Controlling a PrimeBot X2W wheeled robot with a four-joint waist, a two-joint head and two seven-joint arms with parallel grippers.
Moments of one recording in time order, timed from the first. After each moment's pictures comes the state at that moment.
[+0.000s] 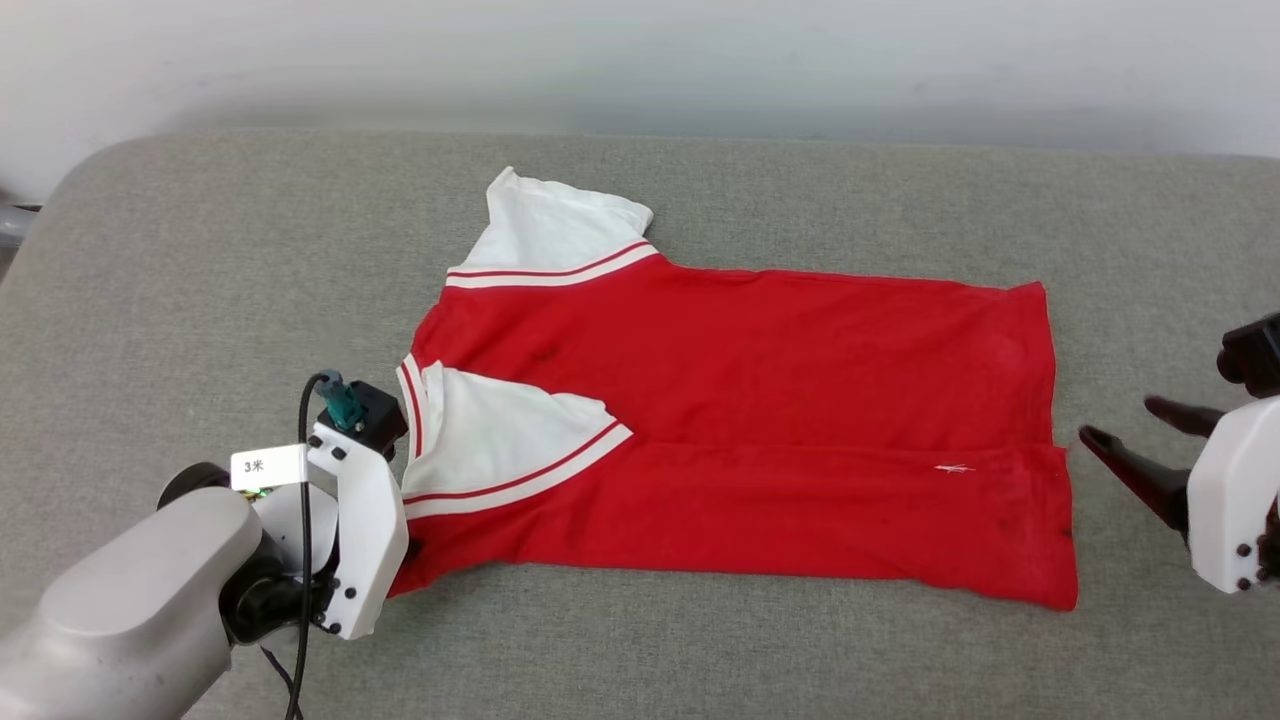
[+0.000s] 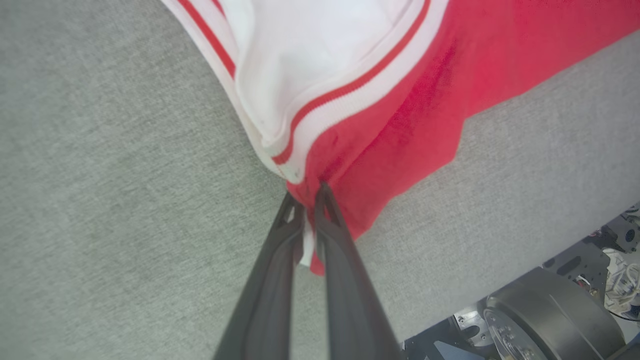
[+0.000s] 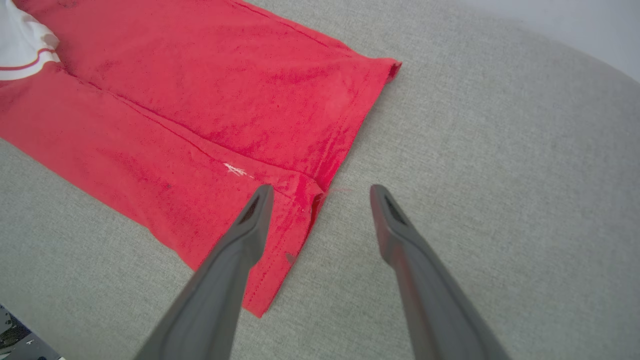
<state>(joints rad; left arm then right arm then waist) -0.75 0.72 -1.11 0.40 -1.09 -0.13 0.58 -0.37 -0.74 0.37 0.10 0.76 0.13 0.50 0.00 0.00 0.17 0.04</state>
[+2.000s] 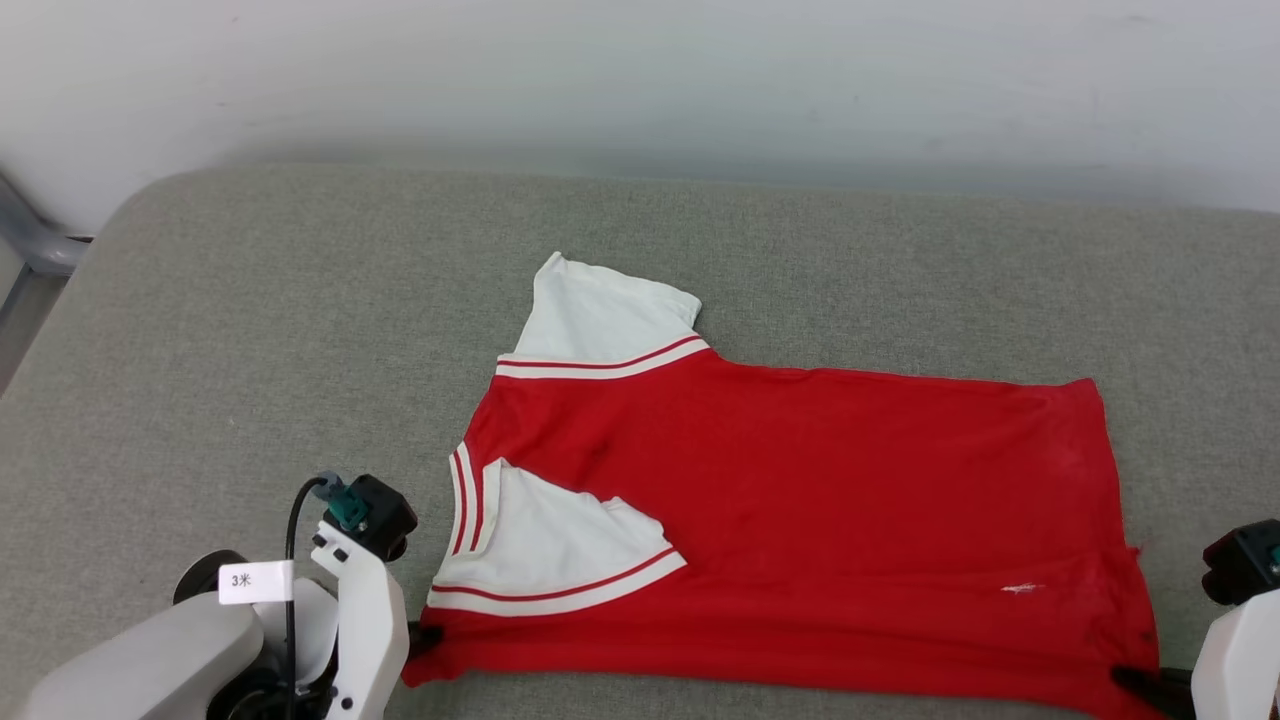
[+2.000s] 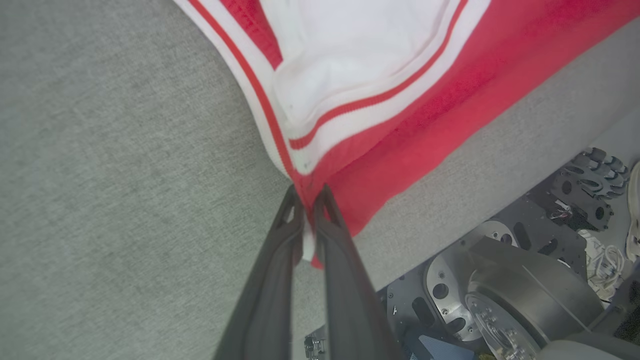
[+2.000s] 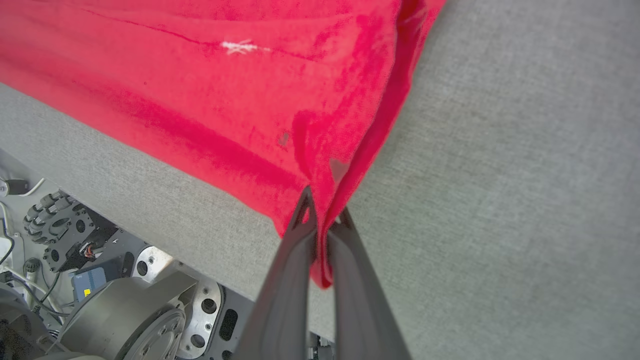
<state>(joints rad) -0.65 0.83 -1.20 0.20 -1.13 -0.07 0.43 -0.01 -0.74 0.25 0.04 0.86 0.13 0.72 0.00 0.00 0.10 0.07</state>
